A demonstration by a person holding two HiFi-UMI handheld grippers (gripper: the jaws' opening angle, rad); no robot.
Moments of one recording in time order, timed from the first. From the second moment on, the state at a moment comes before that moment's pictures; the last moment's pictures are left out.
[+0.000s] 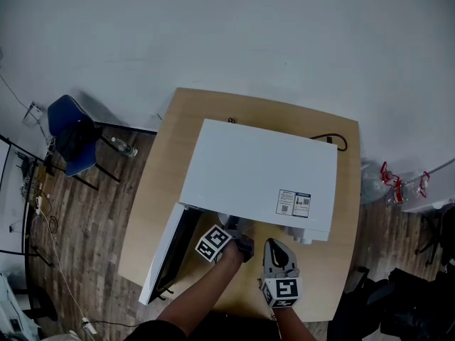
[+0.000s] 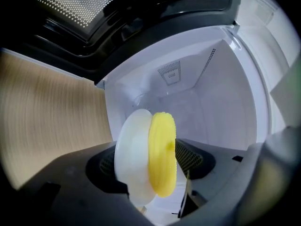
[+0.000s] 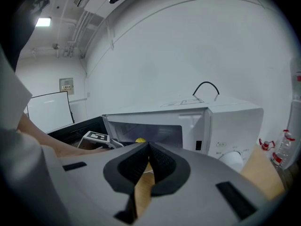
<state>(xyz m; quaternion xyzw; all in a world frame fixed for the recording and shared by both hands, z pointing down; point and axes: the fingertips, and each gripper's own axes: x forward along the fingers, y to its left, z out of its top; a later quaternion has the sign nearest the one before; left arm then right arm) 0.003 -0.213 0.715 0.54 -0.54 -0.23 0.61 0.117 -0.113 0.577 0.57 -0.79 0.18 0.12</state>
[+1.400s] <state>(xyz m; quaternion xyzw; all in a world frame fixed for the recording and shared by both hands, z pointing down) 0.013 -0.210 0.719 0.53 -0.43 -0.29 0.67 0.119 -0.106 0.597 0.56 -0.79 0.20 0.13</state>
